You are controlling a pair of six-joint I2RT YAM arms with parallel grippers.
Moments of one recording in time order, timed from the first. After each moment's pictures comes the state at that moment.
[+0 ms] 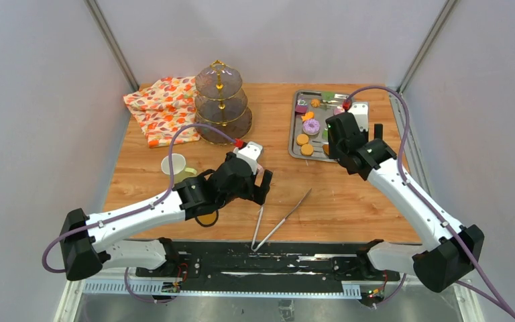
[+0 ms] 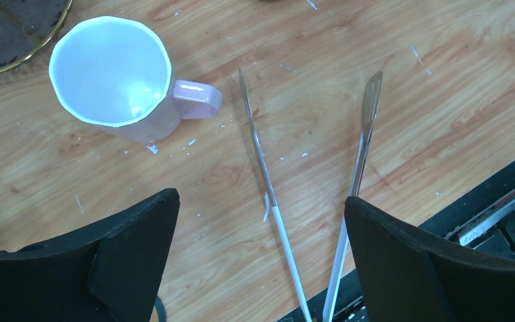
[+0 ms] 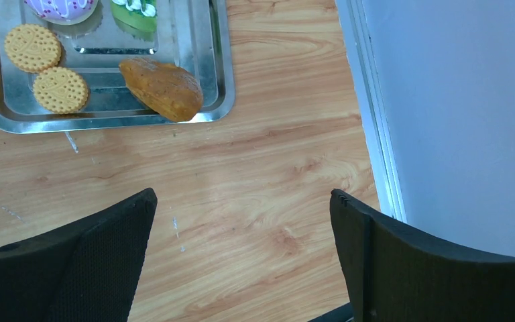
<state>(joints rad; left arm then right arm) -1.05 1.14 0.91 -0.37 -0.37 -0.37 0.50 1.22 1.18 -0.83 0.76 0.29</state>
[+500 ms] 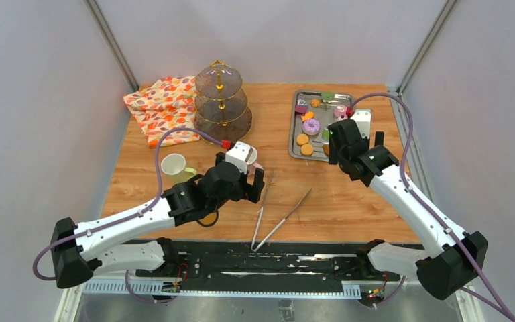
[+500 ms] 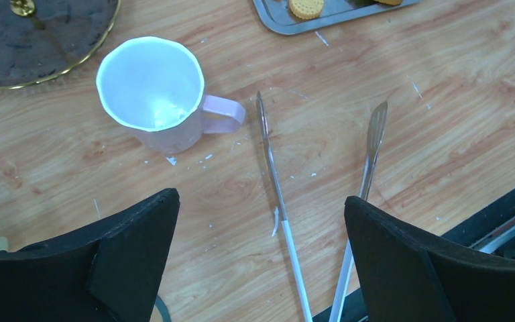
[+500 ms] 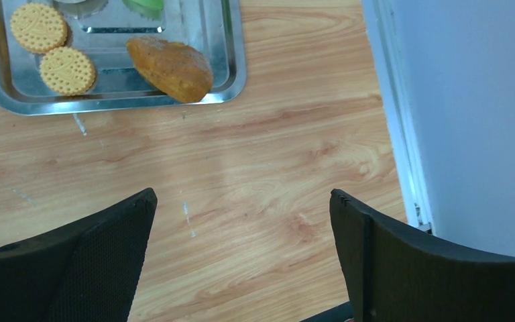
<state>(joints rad) -1.05 1.04 0.83 -0.29 -0.43 -0.38 0.50 1.17 1.12 -0.83 0.73 0.34</state>
